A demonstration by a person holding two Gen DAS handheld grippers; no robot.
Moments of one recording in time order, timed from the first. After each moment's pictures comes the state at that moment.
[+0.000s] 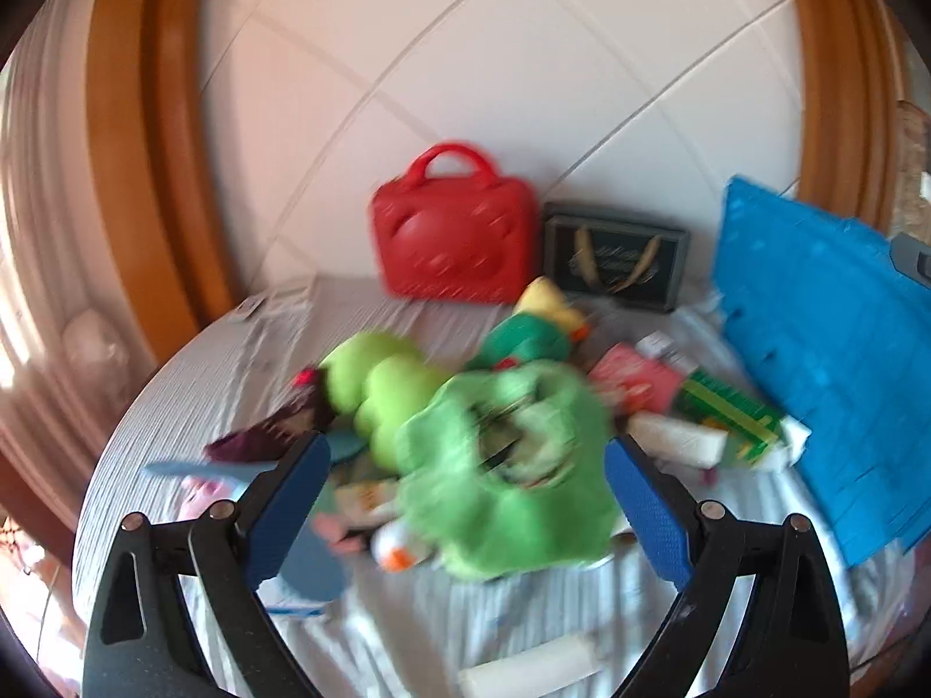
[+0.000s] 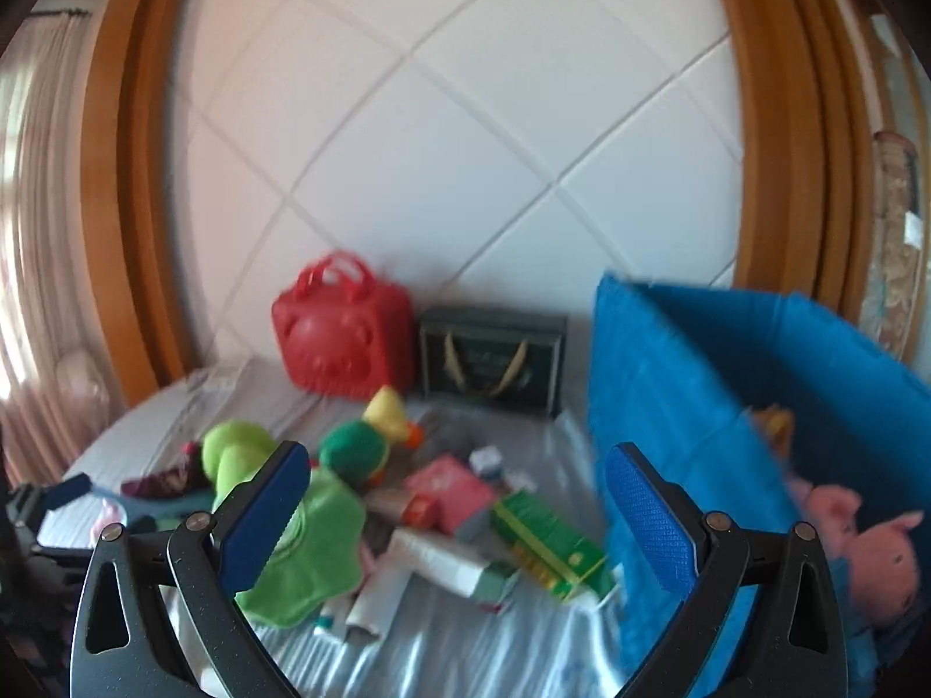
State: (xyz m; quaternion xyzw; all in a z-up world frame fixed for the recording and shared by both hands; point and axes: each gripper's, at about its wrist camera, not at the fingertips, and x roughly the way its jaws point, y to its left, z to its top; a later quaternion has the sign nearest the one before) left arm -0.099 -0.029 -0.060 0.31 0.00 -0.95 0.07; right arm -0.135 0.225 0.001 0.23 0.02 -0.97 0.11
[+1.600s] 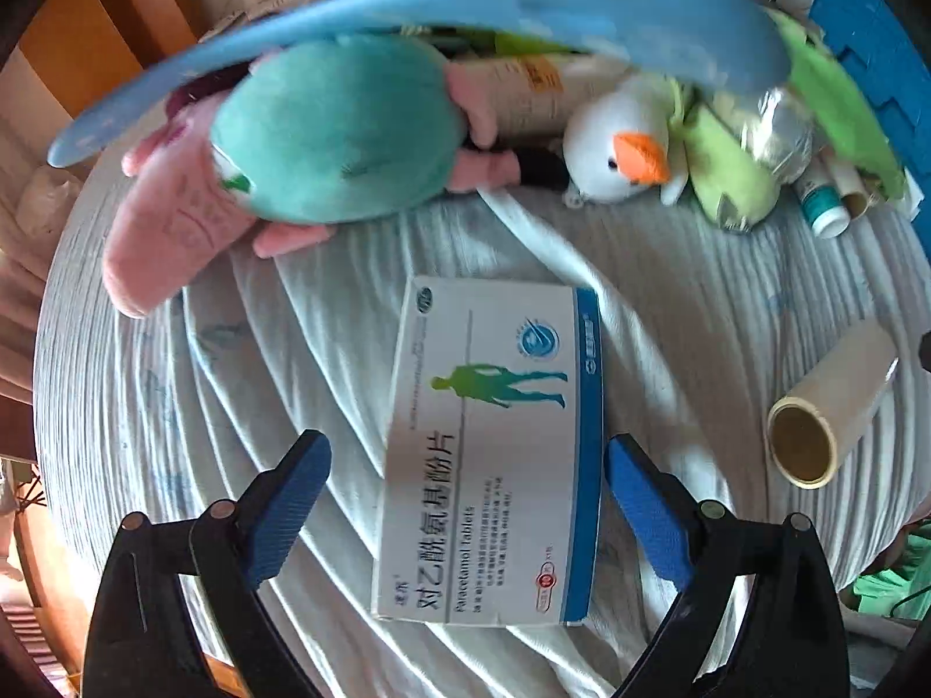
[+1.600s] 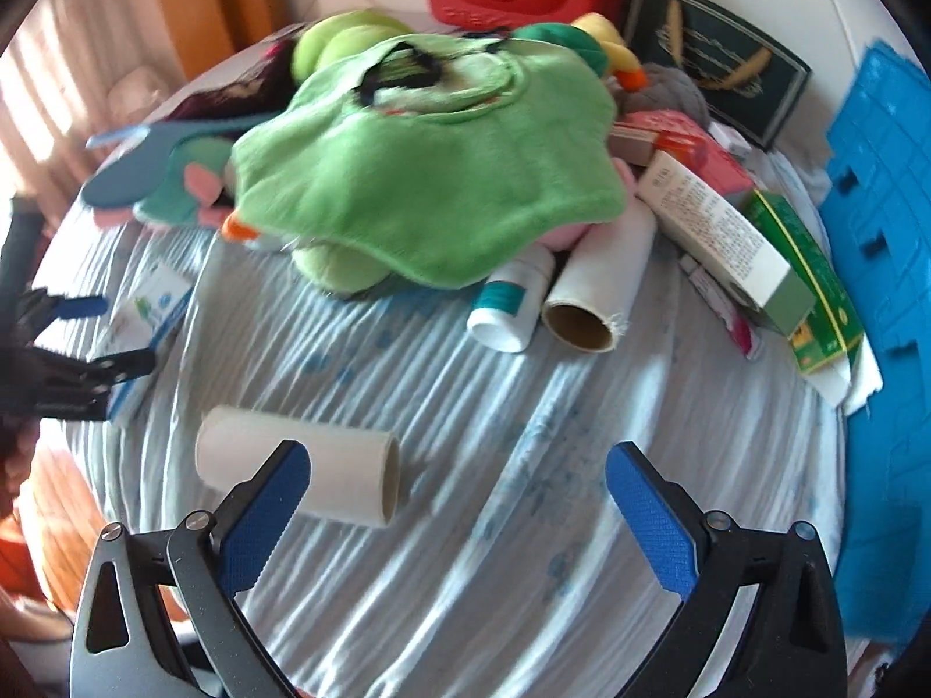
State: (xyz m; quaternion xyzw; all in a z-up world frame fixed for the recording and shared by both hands) left arm -0.101 -0.139 -0.271 0.60 0.00 -0.80 0.04; right arm -0.123 0.094 -0.208 0.52 0.16 -0.81 0.22
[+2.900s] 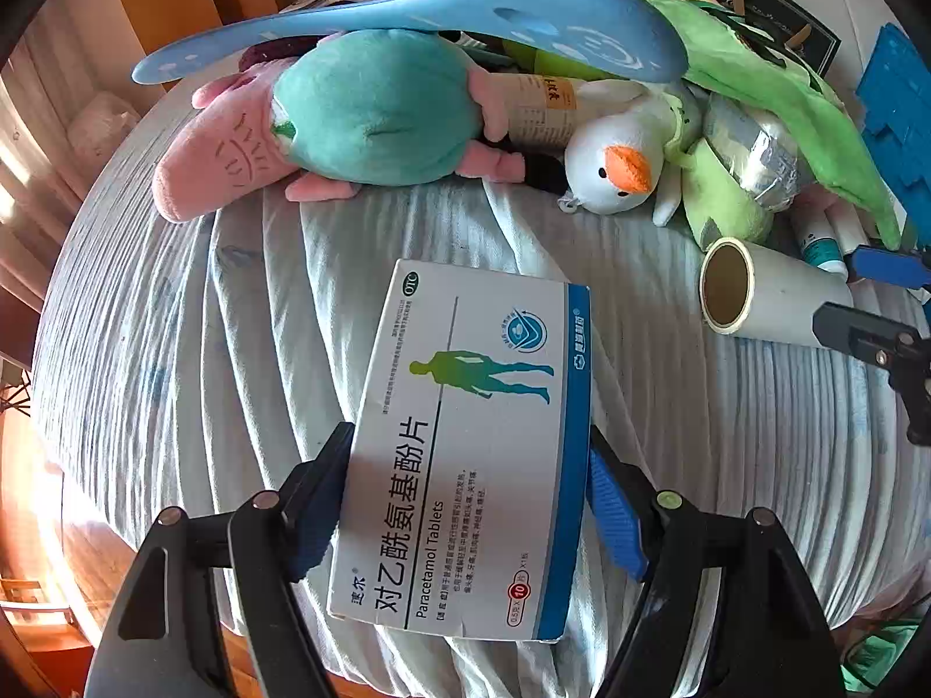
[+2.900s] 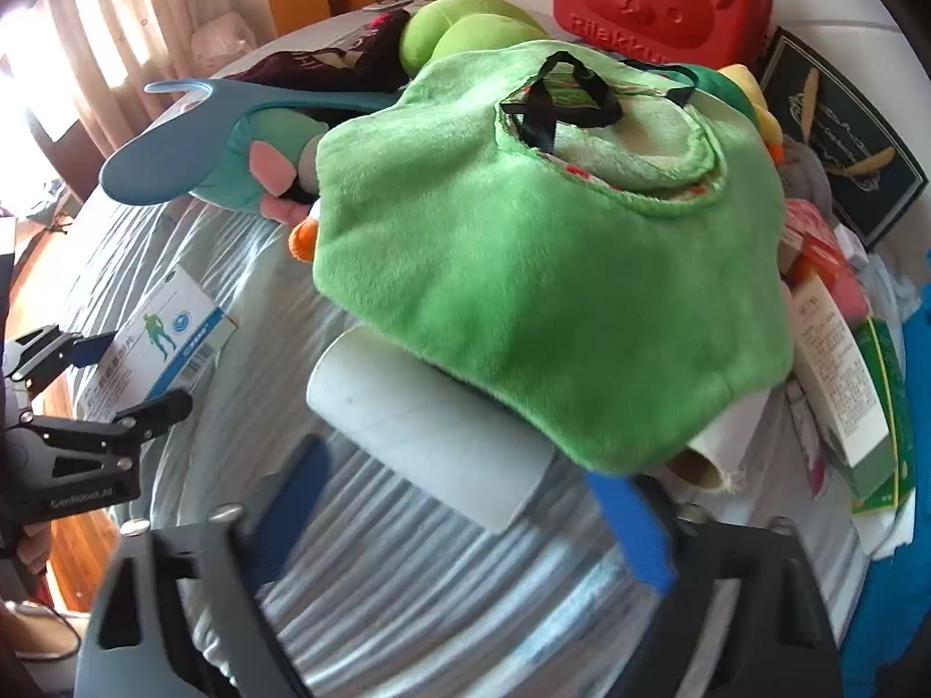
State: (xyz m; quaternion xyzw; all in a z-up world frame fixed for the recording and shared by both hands) left arm -0.058 -0.130 -0.261 0.56 0.07 -0.82 0.12; right arm -0.166 0.040 -0.224 0.51 0.21 -0.77 0.31
